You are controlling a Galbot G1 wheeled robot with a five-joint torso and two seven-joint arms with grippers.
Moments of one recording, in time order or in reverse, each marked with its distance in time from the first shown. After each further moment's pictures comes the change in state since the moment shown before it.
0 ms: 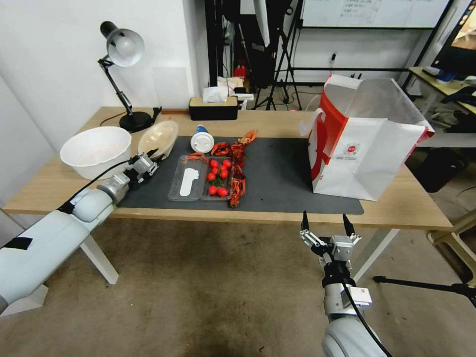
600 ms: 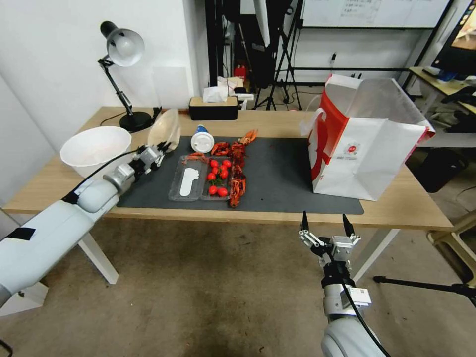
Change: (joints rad) left arm -0.107 -0.014 0.052 -0.125 -0.111 -0.017 0.001; right arm -0.005 0.007 -0.001 0.006 -0.005 0.001 0.000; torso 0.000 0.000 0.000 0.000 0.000
